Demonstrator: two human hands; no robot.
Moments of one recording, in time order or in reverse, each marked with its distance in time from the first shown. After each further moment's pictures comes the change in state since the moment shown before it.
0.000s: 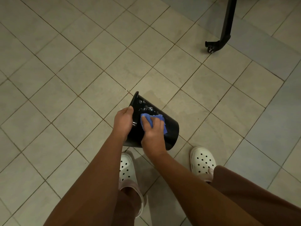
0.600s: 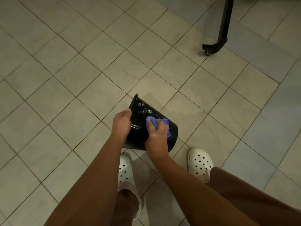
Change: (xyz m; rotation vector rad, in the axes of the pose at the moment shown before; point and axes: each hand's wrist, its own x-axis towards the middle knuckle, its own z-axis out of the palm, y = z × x) left_hand -0.002 -0.003 0.002 -0.055 -0.005 -0.041; right_hand -0.003 0.012 -0.003 -0.054 0.006 0.124
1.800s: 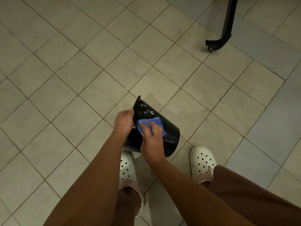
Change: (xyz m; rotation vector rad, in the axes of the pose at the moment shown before) left_hand -0.001 0.000 -0.003 0.105 -0.013 0.009; right_hand -0.018 -0.006 0.016 0.099 0.051 -0.113
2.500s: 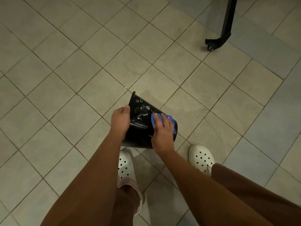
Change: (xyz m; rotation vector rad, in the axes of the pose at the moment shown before) left_hand 0.002 -0.002 -0.004 -0.013 0.069 0.033; right_hand 0.019 0.034 -0.015 -0.039 -0.155 0.259
